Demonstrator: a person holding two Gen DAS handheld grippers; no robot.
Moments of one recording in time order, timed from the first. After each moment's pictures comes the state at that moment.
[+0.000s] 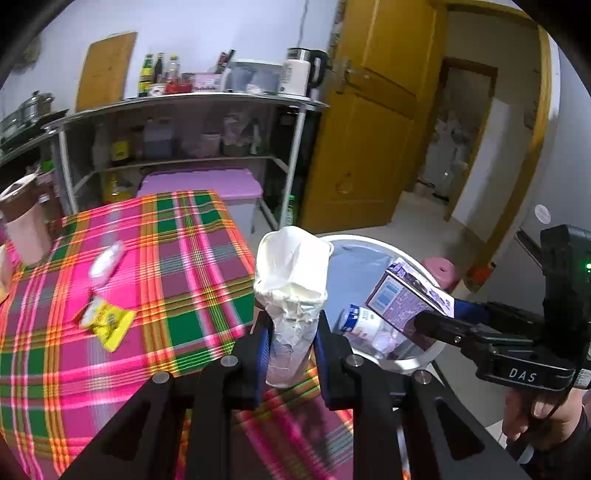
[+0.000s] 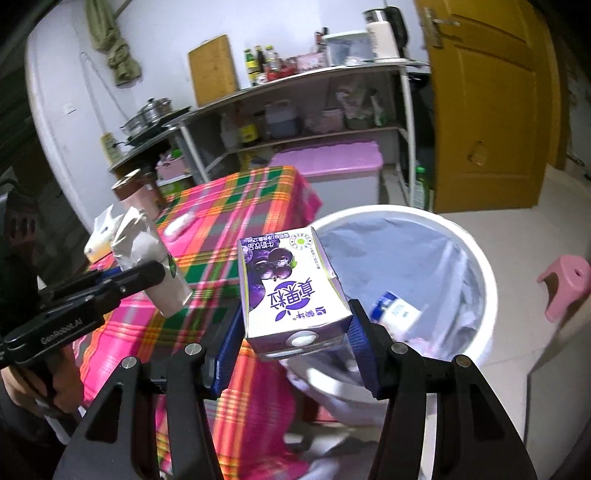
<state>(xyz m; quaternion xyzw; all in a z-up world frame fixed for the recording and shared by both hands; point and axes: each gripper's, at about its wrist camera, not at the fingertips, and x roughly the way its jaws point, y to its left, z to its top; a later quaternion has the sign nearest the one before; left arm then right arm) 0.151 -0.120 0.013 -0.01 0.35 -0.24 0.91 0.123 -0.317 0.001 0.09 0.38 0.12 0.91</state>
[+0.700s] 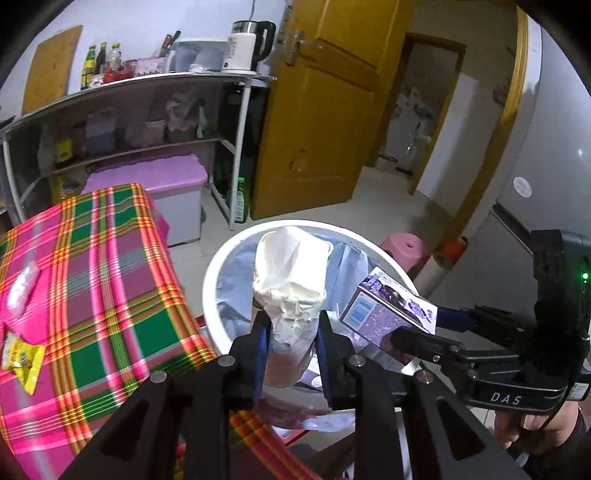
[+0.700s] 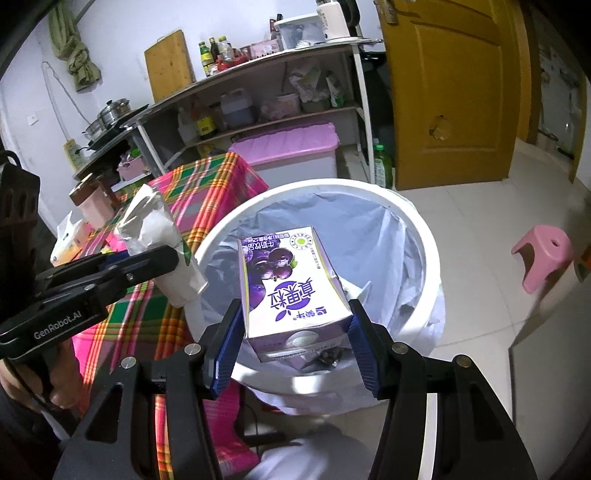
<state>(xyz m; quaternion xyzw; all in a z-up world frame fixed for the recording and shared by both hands) 0.188 -0.198 -0.016 0.01 0.38 -0.31 0.87 0.129 -0.365 -0.023 0.10 0.41 0.06 0.90</state>
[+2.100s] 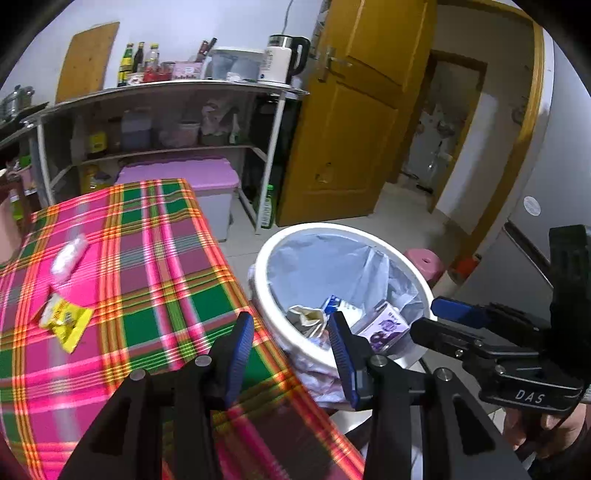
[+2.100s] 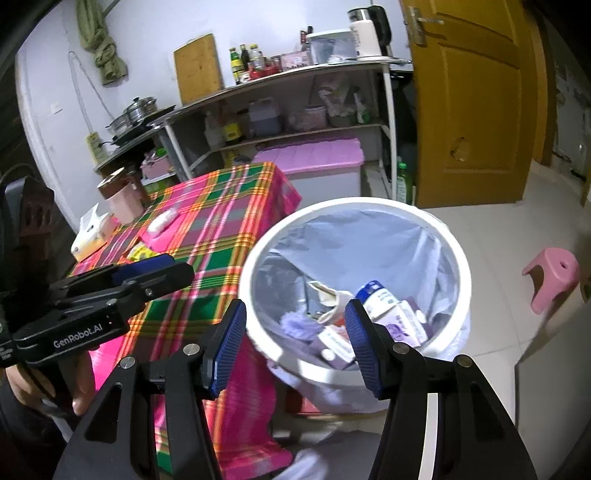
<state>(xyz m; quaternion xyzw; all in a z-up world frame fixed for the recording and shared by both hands) 0.152 -0.141 -0.003 -0.02 0.36 -0.26 0.90 0.110 -0.321 0.002 0.08 0.38 0.09 0.92</state>
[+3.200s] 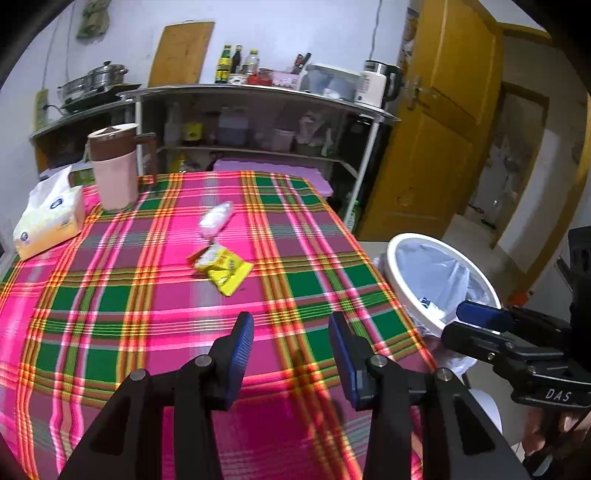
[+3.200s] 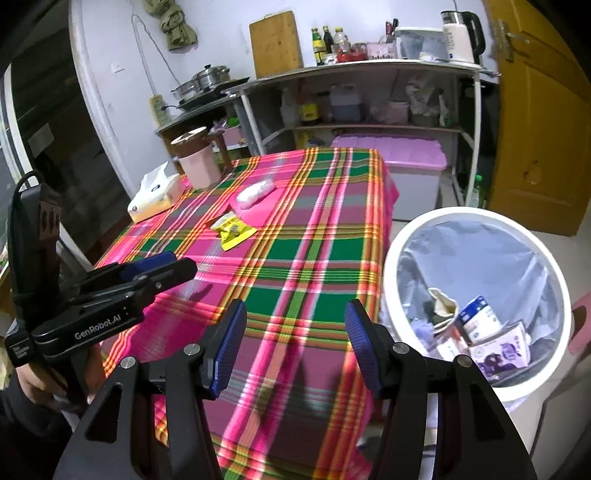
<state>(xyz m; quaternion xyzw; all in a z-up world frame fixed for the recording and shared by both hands) 0.122 -0.011 -0.007 -0.06 0.35 -0.11 0.93 0.121 -0.214 -0.003 0.04 0.39 0.22 0.89</state>
